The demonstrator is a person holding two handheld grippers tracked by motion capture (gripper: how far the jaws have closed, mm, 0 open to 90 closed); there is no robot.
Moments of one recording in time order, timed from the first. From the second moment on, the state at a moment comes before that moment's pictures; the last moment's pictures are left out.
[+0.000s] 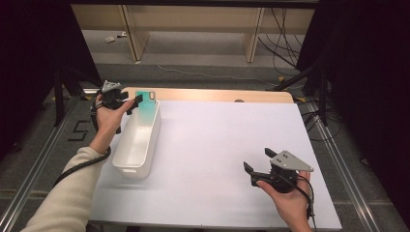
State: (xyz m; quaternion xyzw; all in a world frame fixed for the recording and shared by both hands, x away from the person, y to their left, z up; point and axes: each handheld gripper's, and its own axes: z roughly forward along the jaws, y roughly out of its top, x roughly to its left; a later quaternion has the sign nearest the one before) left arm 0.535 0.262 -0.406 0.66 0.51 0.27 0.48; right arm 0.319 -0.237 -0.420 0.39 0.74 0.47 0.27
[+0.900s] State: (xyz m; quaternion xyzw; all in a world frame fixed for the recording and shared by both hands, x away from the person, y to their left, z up) left arm 0.486 0.257 -0.382 0.68 0.45 0.26 0.51; right arm 0.319 -0.238 -0.419 0.39 0.74 0.47 0.28
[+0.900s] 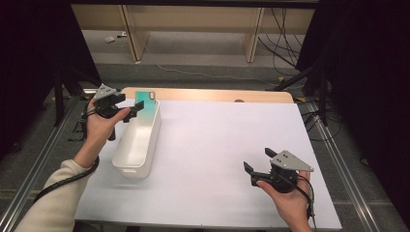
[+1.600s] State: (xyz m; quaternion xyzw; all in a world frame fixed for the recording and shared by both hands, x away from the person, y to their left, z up) left arm 0.451 0.244 -0.386 0.70 0.41 0.24 0.53; right arm 0.319 -0.237 -0.419 0.39 0.74 0.47 0.28
